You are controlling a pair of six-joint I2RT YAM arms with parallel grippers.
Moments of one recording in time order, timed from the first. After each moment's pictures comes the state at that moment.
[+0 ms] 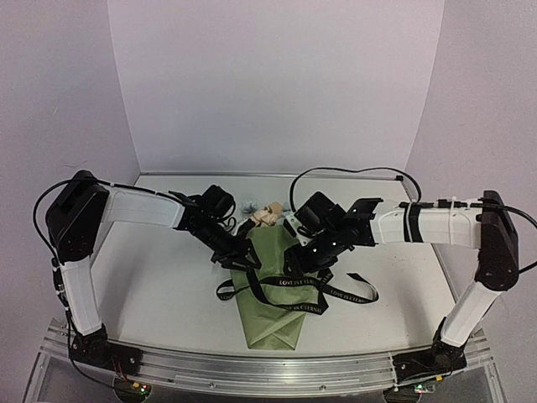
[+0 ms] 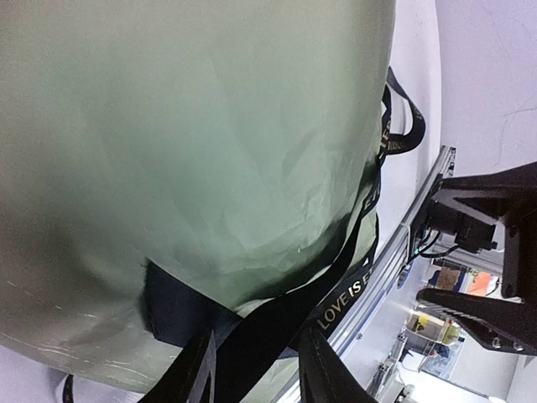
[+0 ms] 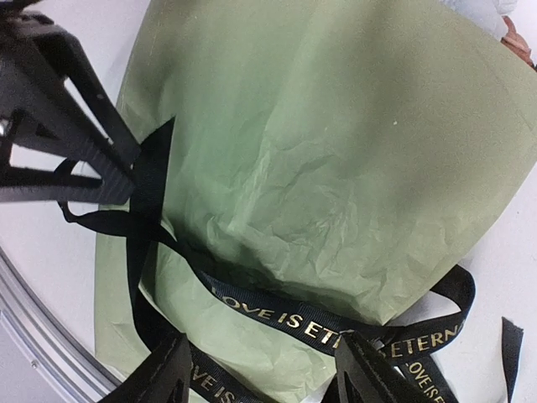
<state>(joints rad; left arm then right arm) -0.75 1.91 1.24 -0.40 0.68 -0.58 0.94 1.72 1.24 -0.59 -0.02 0.44</state>
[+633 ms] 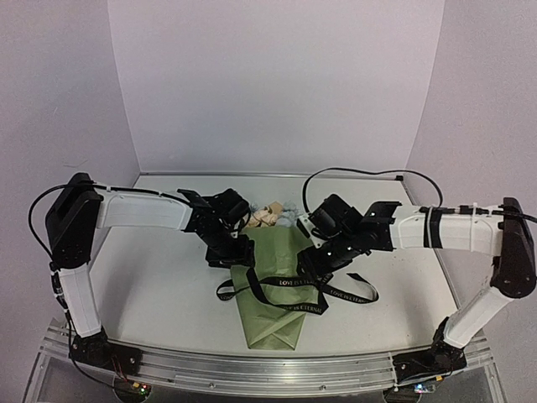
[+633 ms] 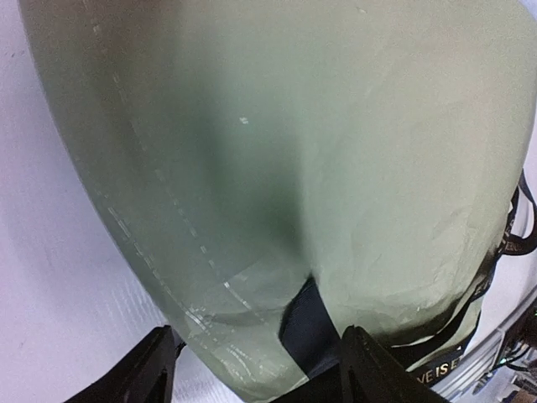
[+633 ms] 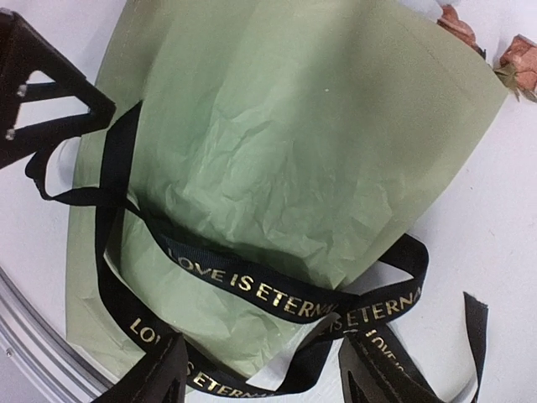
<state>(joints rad) -0.86 1.87 1.31 -0.61 0.12 -0.75 0.94 1.60 1.14 -0.61 0.06 0.41</state>
